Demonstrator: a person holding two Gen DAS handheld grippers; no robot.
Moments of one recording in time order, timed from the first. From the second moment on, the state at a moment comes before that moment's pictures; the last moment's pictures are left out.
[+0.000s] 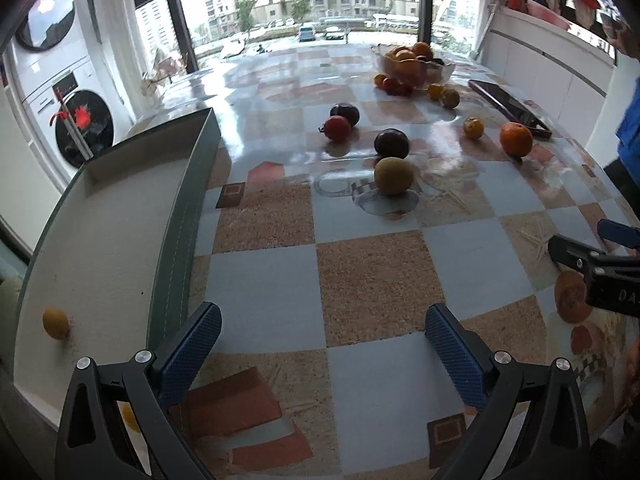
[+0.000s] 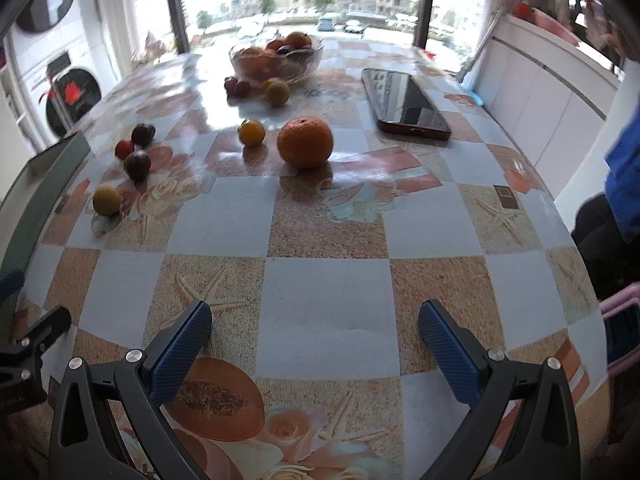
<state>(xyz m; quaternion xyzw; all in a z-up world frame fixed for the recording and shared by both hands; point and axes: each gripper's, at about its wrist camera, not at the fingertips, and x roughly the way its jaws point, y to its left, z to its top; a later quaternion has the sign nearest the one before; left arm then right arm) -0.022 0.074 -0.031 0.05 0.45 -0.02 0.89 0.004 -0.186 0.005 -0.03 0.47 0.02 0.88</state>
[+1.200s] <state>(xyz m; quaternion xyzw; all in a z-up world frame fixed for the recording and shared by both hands) 0.041 0.055 -0.023 -0.03 0.47 -0.01 0.88 0.050 -0.183 0.019 0.01 0.47 0.13 0.87</state>
